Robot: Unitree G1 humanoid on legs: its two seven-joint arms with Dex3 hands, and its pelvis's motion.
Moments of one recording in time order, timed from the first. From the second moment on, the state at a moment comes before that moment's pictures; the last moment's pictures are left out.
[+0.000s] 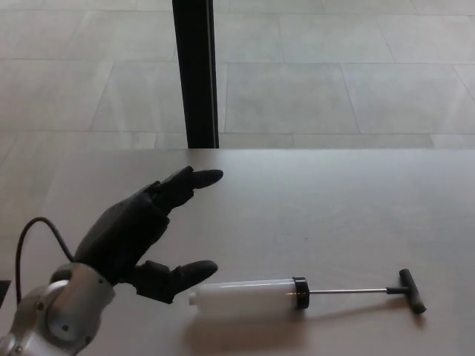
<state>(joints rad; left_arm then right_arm) -0.28 0.57 -0.35 -0.12 0.26 0.04 -0.07 -0.15 -0.54 -0.26 0.11 0.08 -0.11 0.01</state>
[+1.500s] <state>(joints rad) -0.33 0.38 -0.66 0.06 0.81 0.41 -0.15 -0.22 -0.49 -0.26 0.03 0.07 -0.03 0.01</state>
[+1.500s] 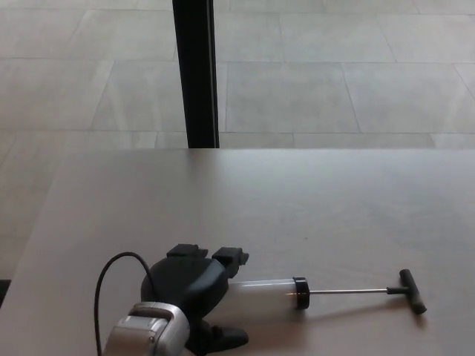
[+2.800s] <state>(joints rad) -0.36 0.22 -0.69 0.18 0.91 0.37 0.01 -0.25 -0.48 -0.32 0.04 0.05 -0.01 0.00</state>
